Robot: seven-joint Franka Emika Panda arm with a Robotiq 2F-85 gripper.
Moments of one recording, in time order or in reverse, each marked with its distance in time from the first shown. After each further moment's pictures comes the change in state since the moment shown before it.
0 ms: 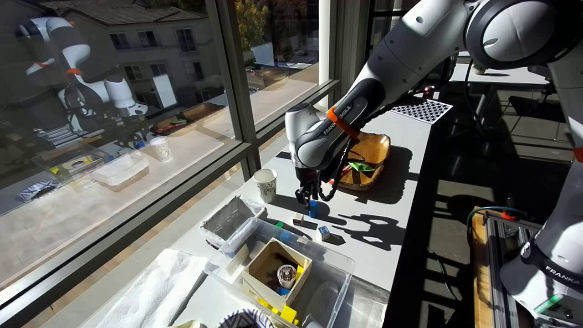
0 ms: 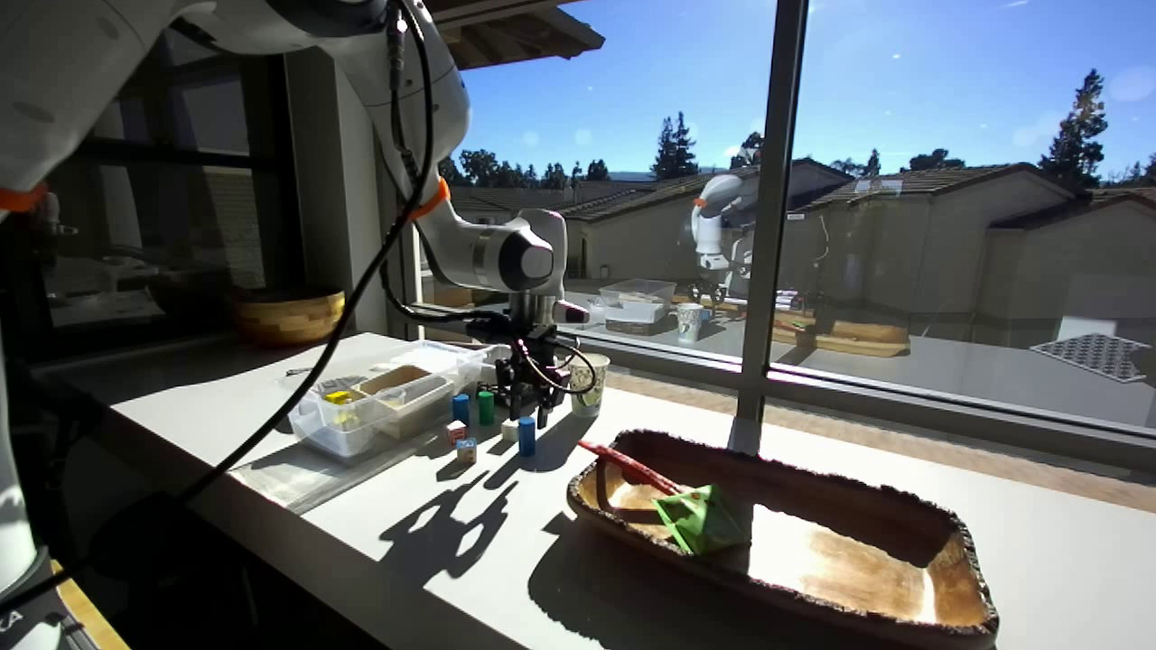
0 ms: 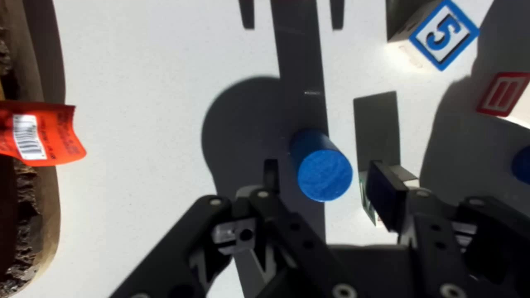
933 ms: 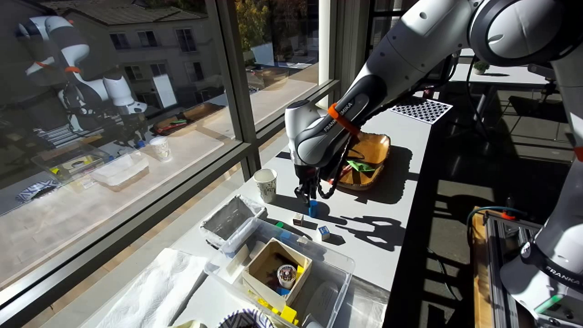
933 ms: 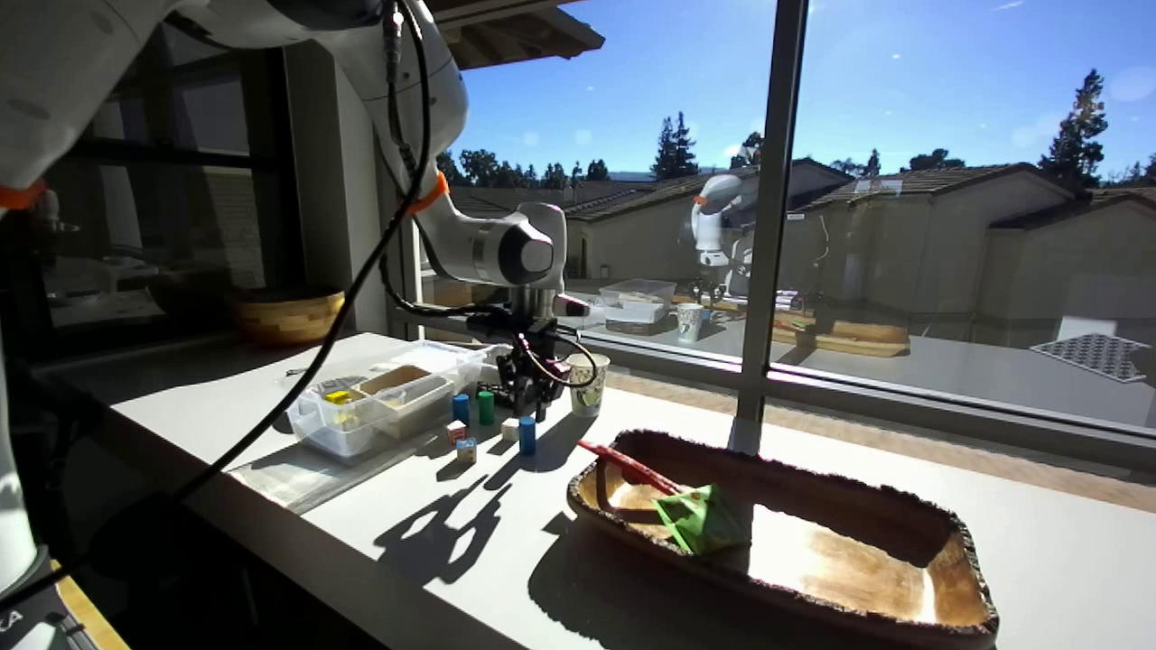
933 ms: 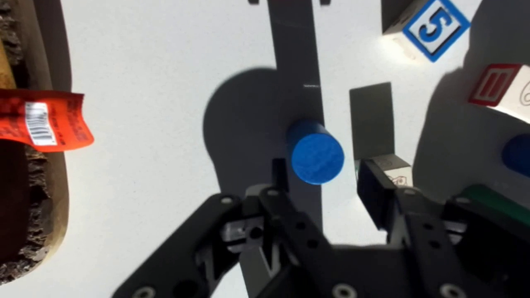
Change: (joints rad) arm 0.000 -0.018 0.001 -0.002 0.000 0.000 0.000
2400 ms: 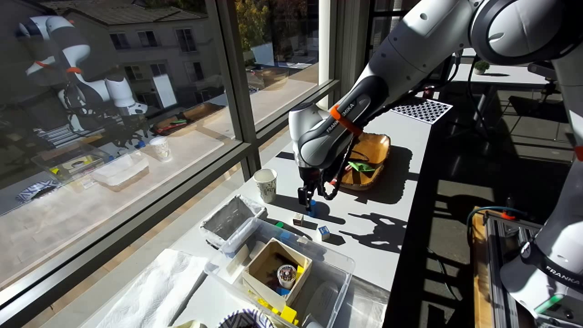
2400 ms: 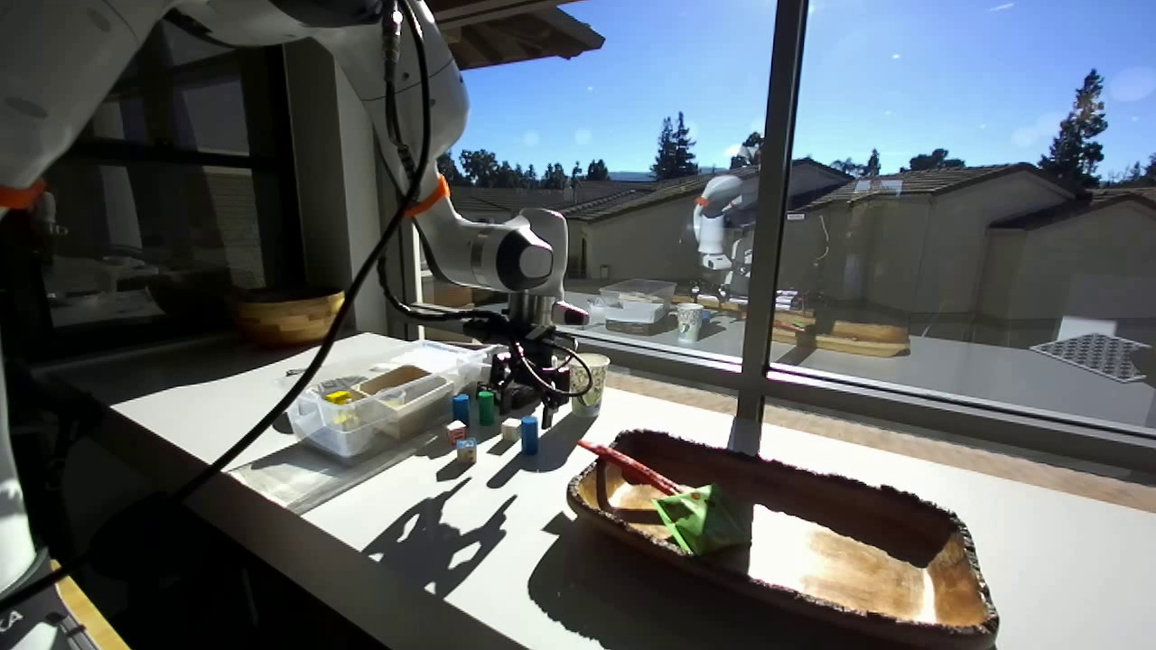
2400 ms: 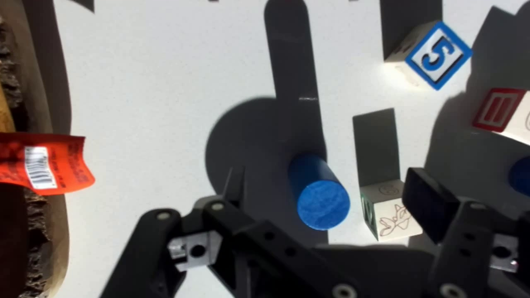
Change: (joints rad) arm -0.012 -0.005 0.002 -0.032 0.017 -0.006 0.000
